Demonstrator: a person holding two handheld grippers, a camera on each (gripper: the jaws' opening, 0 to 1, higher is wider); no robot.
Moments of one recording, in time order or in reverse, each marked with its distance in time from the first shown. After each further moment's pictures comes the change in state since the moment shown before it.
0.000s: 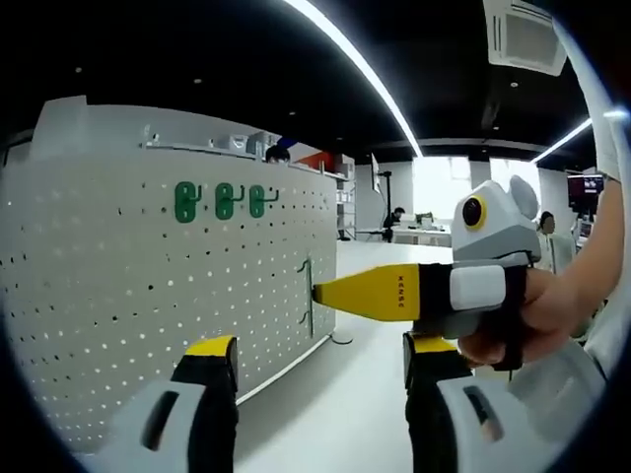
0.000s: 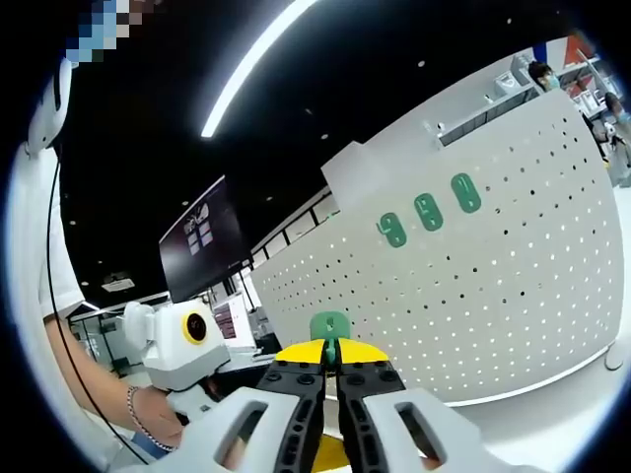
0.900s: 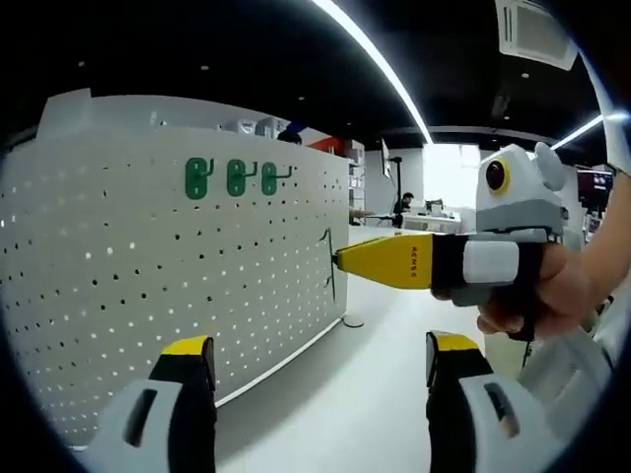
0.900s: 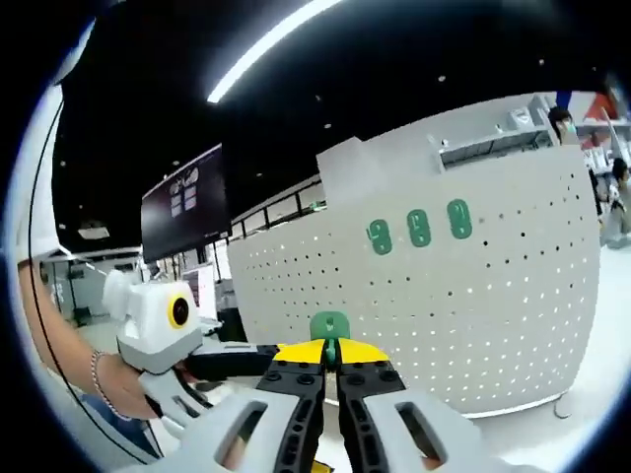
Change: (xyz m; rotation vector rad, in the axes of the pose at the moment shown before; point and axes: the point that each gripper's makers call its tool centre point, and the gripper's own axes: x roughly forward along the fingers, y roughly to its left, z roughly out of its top) left arm -0.002 0.009 -0.014 0.001 0.053 0.049; right arm -0.004 -0.016 0.006 -0.314 0.069 -0.151
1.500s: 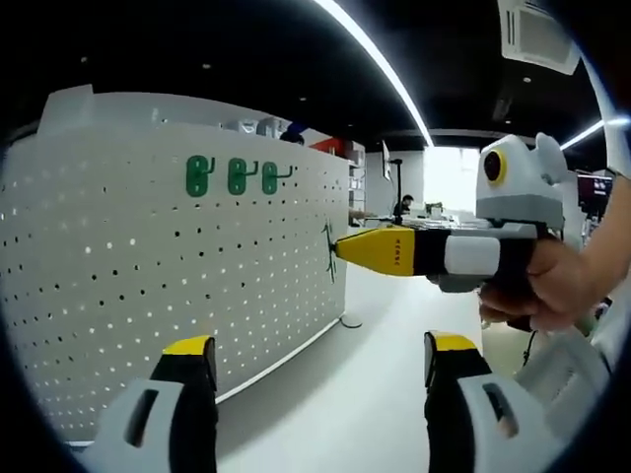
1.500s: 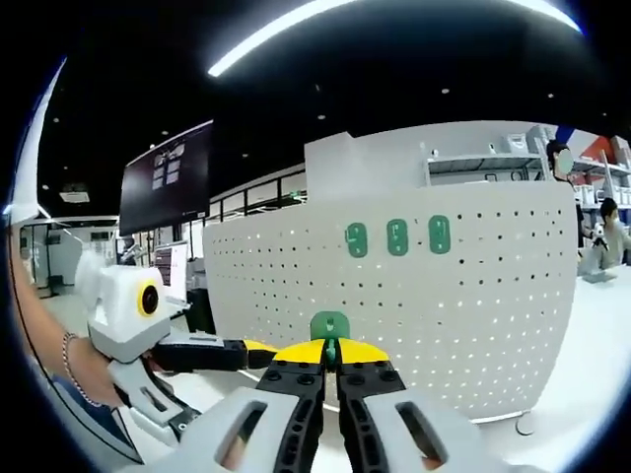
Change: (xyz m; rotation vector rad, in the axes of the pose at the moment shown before) left arm -0.002 0.000 -0.002 -0.021 0.001 -0.002; right arm 0.002 -0.020 0.003 -0.027 0.023 -0.081
